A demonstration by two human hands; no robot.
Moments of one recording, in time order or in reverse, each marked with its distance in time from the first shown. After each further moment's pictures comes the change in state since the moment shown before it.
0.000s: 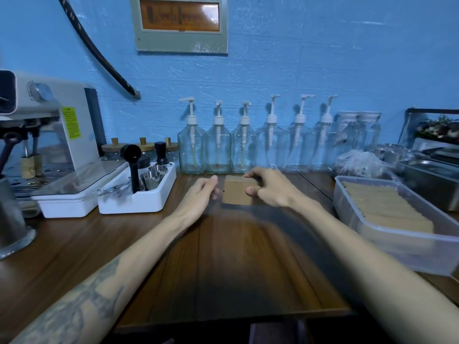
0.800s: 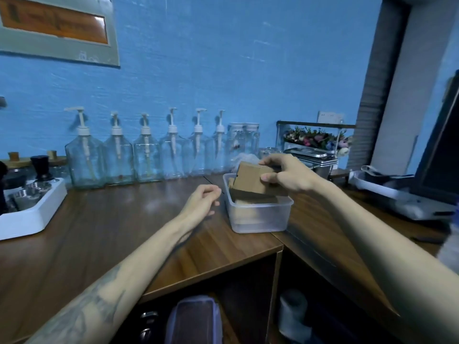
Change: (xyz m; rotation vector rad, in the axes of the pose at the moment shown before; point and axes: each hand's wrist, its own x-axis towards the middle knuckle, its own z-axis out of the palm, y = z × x) left_hand -0.037 0.084 0.197 -0.244 -0.323 0.038; right_hand -0.184 0.073 -0.192 -0.030 0.224 0.253
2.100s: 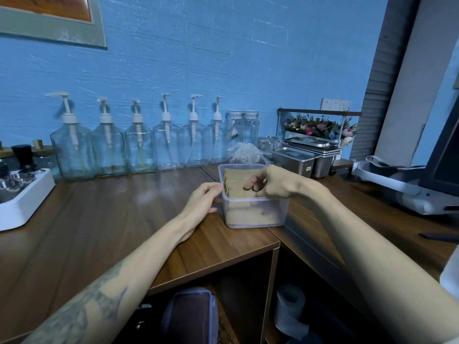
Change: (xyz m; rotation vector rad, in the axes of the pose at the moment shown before) left_hand 0.010 -0.015 0.025 -0.091 -0.032 -0.050; right_hand 0.026 0.038 0.034 -0.171 -0.298 0.028
